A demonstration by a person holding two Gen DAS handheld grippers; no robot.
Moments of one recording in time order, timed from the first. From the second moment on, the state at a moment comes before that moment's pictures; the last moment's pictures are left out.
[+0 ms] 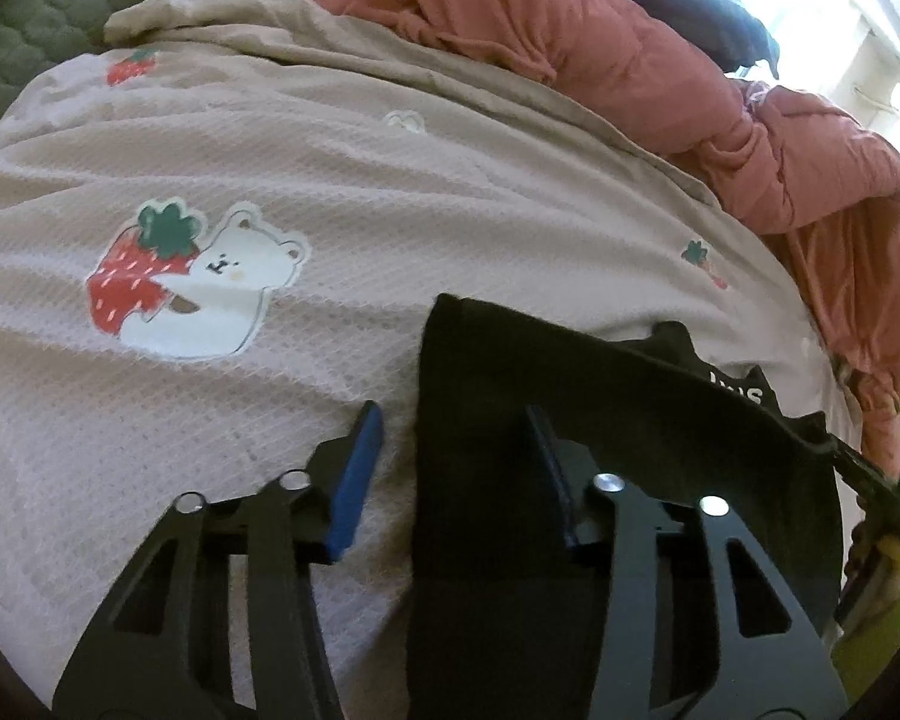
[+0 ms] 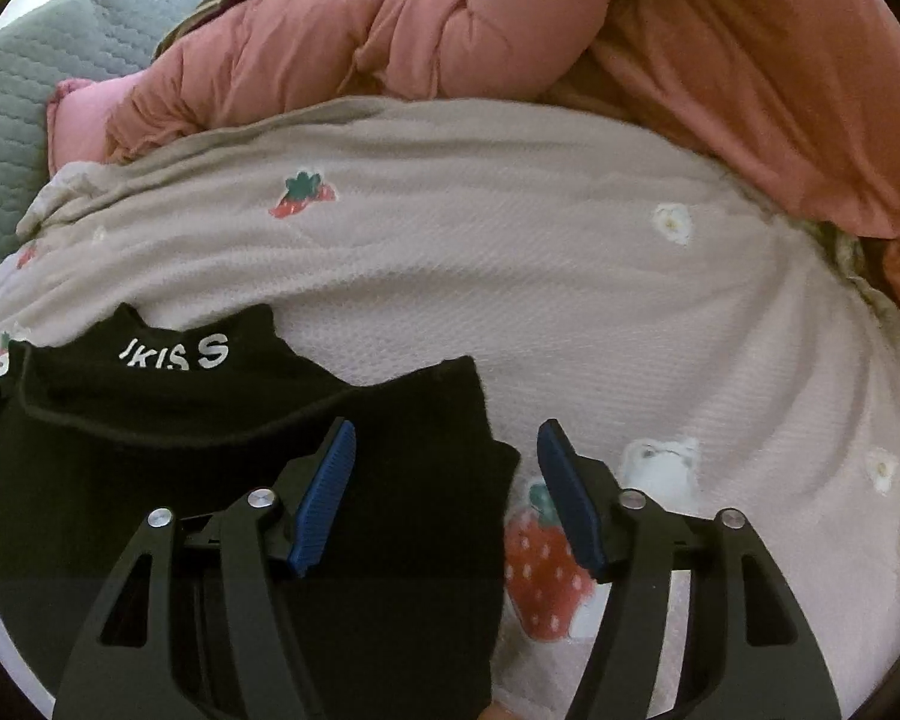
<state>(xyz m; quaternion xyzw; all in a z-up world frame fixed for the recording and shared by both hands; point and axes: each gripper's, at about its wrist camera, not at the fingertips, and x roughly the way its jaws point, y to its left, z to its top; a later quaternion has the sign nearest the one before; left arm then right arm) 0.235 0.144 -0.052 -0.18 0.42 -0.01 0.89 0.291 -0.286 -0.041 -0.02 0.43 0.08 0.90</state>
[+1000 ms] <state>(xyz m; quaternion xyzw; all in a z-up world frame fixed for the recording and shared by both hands) 0.251 0.146 -0.050 -0.13 0.41 0.03 0.90 0.289 -0.315 -0.053 0.03 0.42 0.01 0.91</state>
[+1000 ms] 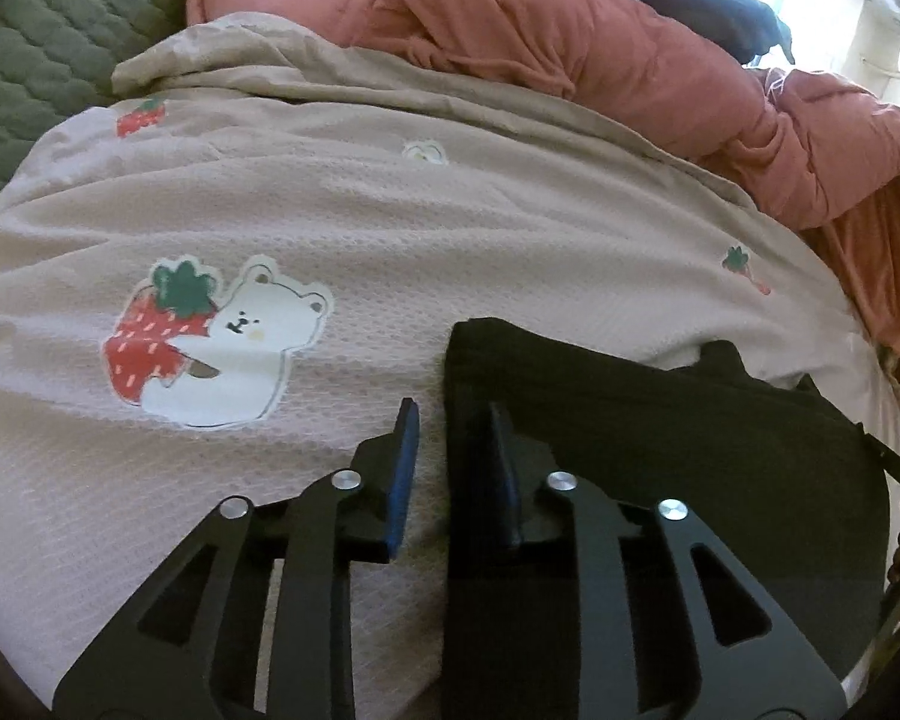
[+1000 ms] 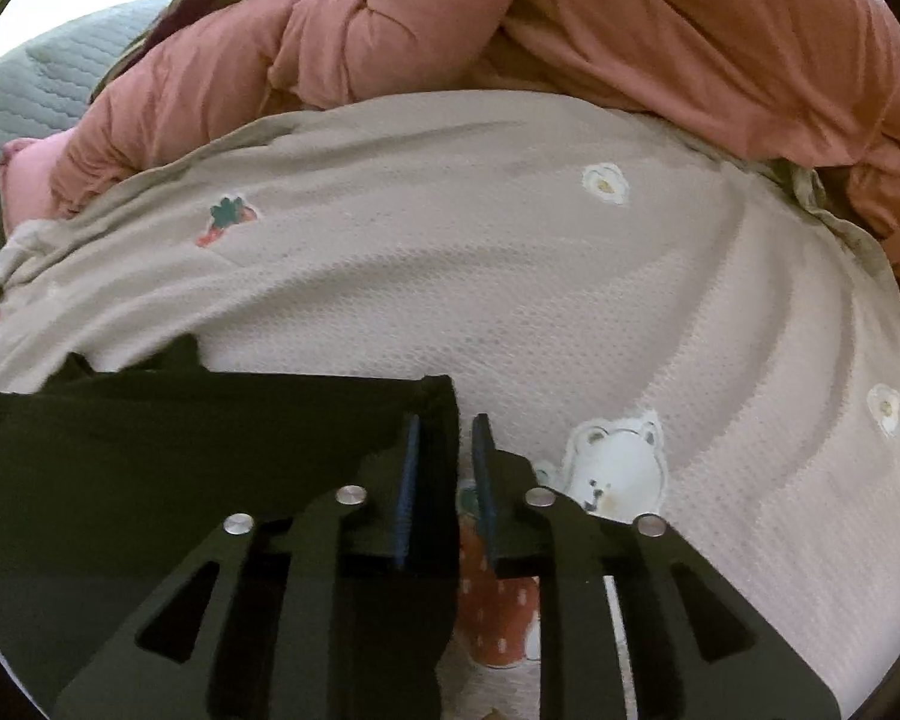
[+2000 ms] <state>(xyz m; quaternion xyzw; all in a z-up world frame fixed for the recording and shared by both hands) 0.160 0.038 -0.028 -0.02 0.43 -0.07 0.90 0.286 -0.155 -0.030 -0.18 0.43 0.23 0.85</state>
